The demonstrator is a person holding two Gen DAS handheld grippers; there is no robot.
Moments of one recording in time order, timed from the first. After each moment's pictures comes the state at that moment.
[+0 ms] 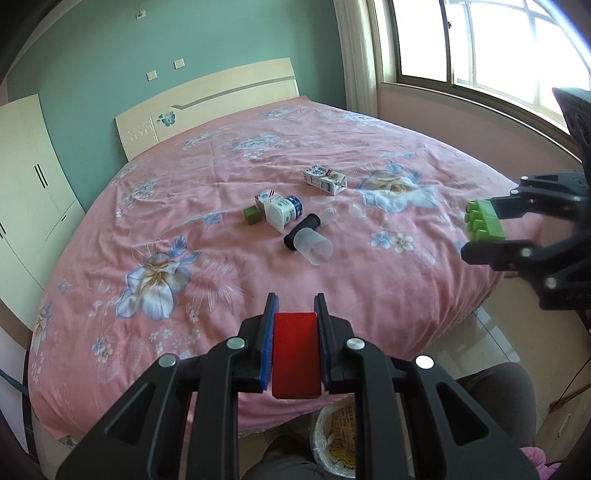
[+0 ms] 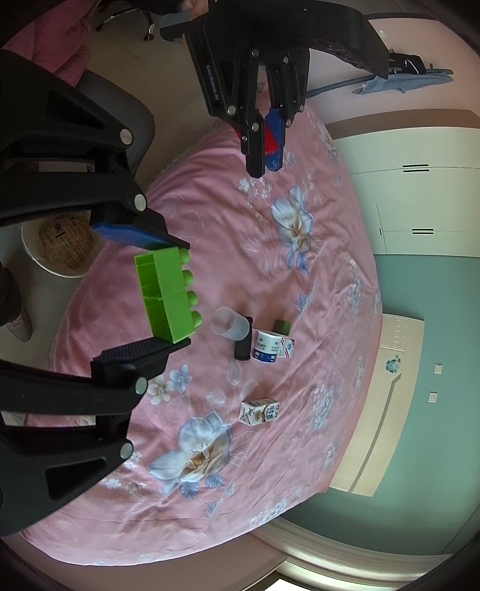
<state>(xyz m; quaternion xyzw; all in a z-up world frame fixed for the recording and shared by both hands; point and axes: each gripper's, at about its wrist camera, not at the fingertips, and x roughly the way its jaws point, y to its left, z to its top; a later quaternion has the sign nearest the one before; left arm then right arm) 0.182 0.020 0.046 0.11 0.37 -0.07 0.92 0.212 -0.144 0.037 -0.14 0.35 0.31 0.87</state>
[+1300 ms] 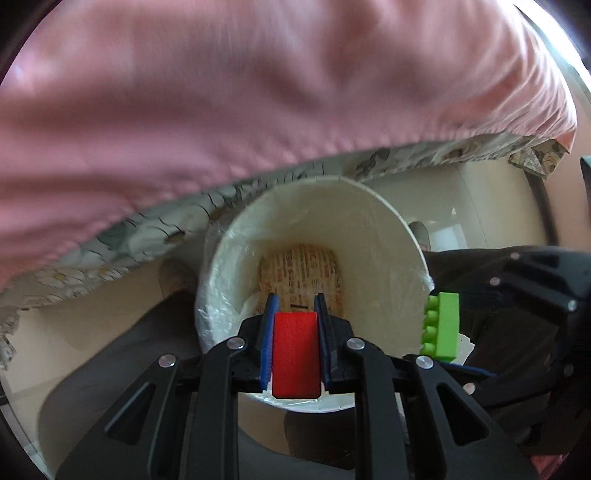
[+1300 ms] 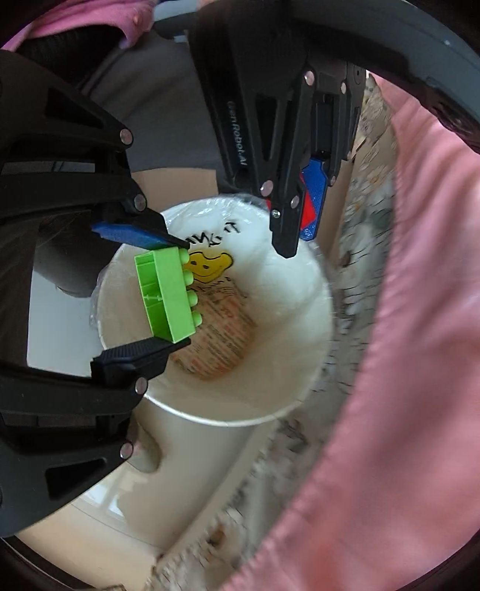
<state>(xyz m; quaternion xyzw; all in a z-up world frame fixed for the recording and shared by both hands) 0.164 0.012 -0.286 0.01 0.66 -0.11 0.75 0.154 -0.082 -0.307 -0.10 0.64 0.33 0.69</state>
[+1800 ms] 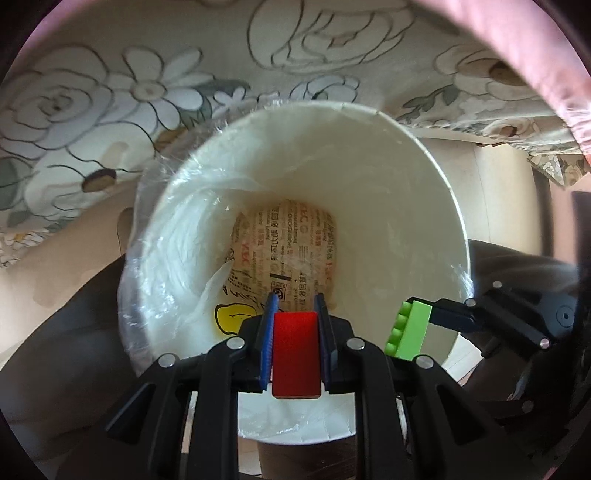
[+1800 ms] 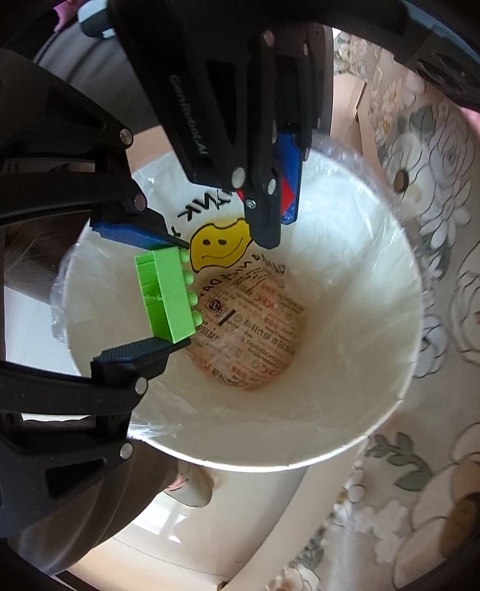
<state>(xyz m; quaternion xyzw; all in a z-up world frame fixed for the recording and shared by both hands) 0.177 0.004 -0.379 -0.05 0.73 -0.10 0.68 0.167 -0.072 -0.401 -0.05 0.72 0.26 0.65</state>
